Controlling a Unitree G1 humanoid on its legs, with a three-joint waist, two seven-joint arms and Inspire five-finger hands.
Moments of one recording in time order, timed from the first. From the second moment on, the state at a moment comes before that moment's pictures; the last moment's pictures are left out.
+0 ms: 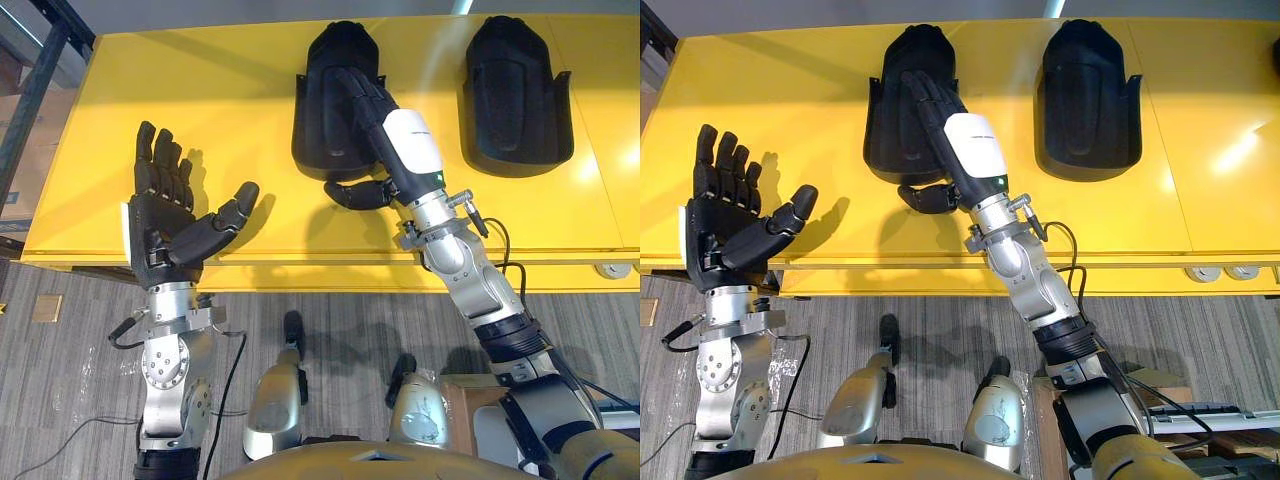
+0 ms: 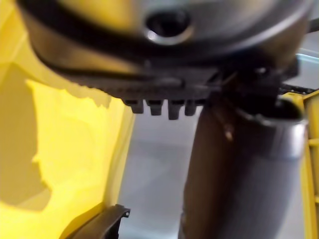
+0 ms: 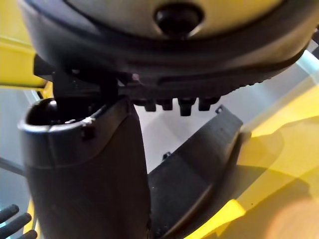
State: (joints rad) left arm 0.17 0.13 0.05 -0.33 -0.36 -0.37 0.12; right arm -0.49 -0.36 0.25 0.07 -0.66 -0.23 -0.19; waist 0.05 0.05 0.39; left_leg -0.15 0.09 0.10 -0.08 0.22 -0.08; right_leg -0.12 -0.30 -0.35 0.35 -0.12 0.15
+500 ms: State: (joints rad) left arm 0.17 0.13 0.05 -0.33 -0.36 -0.37 0.12; right arm -0.51 -0.36 0.26 0.11 -0.65 -0.24 -0.21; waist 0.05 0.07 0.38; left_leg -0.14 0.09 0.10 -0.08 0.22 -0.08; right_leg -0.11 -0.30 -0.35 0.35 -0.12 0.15
